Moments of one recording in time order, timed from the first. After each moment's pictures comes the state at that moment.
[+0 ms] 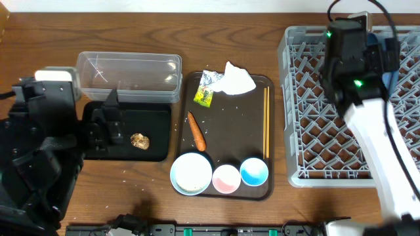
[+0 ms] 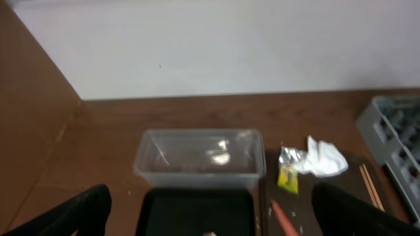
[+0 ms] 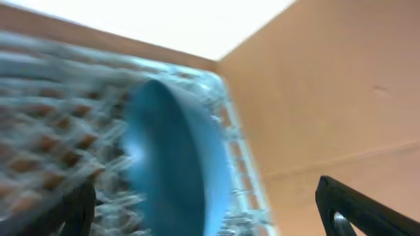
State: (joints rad) left arm -0.25 1.00 1.83 -1.28 -0.22 -0.07; right arm 0.18 1.46 1.36 -0.56 0.80 -0.23
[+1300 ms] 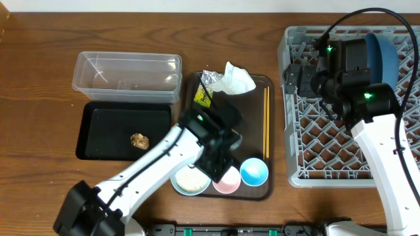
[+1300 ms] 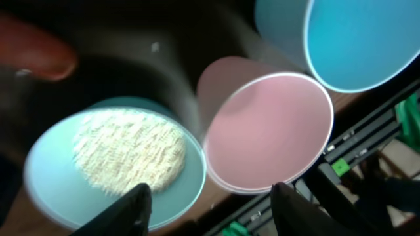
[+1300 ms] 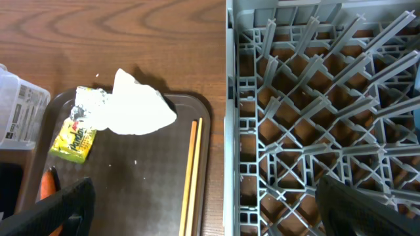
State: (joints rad) left arm -0.78 1.56 1.18 -1.20 0.23 -0.07; right arm 0.19 1.41 1.36 -0.81 -0.01 0.23
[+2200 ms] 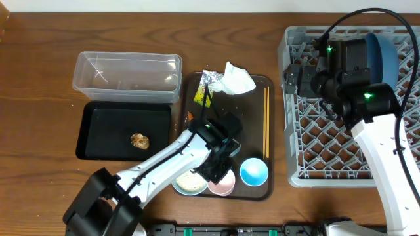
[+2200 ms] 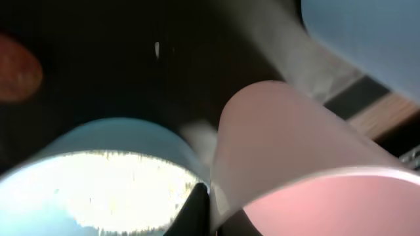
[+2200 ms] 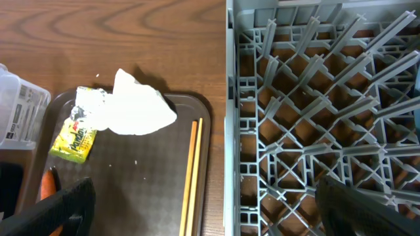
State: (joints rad) left arm -0.79 1.63 1.07 -1.08 0.19 -0.07; right arm 0.19 1.41 1.36 -0.81 -0.01 0.23
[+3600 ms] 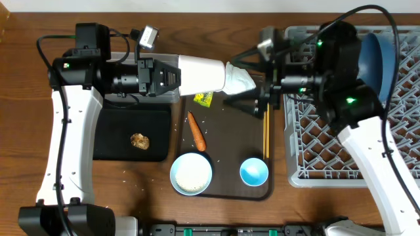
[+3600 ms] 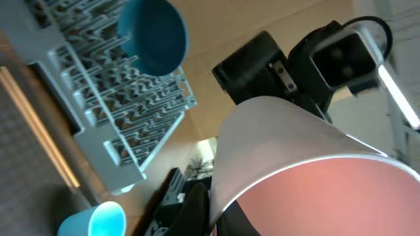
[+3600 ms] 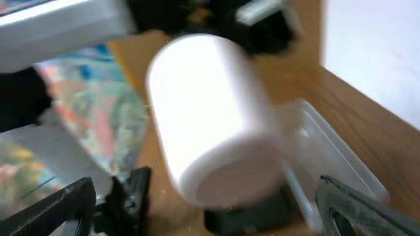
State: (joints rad) left arm 0.03 1.57 1.56 -1.18 1.46 0.01; right arm 0.33 1.41 1.36 -0.29 -1.19 -0.04
